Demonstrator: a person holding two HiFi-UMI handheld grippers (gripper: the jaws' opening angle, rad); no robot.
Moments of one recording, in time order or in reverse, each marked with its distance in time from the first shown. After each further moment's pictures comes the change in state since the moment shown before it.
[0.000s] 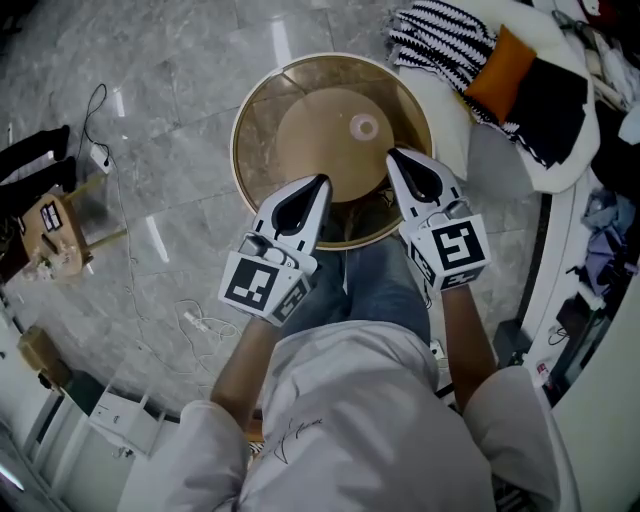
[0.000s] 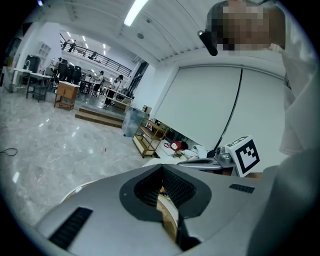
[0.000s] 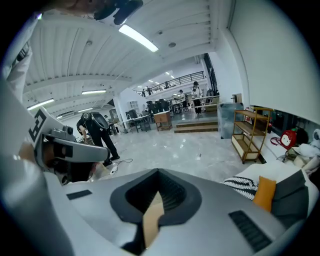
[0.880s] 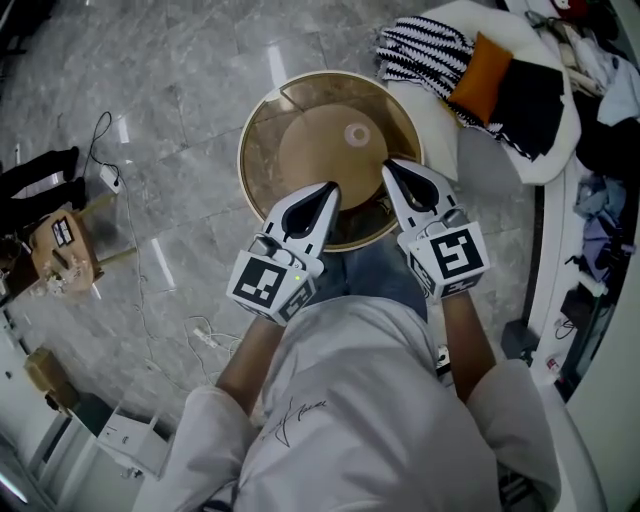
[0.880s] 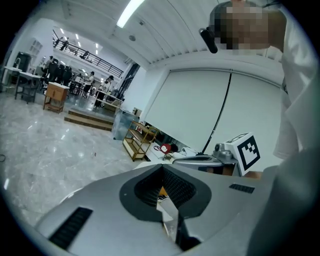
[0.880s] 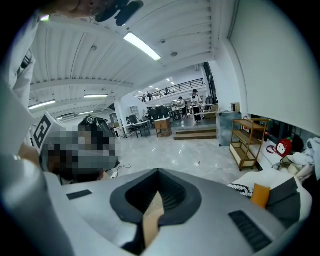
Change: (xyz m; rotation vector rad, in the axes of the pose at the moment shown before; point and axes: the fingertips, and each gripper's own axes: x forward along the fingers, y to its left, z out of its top) left arm -0.032 -0.053 0.035 0.046 -0.014 -0.096; right arm -0.061 0.034 0.048 -0.019 -0.068 -0.018
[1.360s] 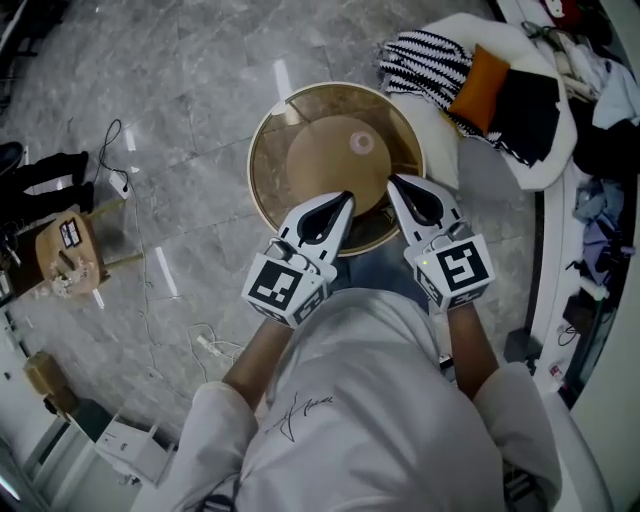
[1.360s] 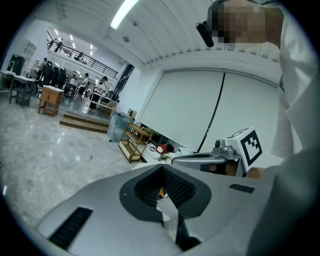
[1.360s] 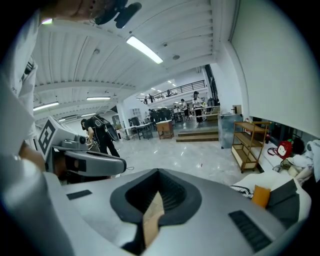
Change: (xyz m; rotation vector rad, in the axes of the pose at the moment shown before) left arm -0.015 -0.033 0.009 0.044 -0.005 -0.041; right arm -0.035 0.024 0.016 -0.005 -0.019 0.019
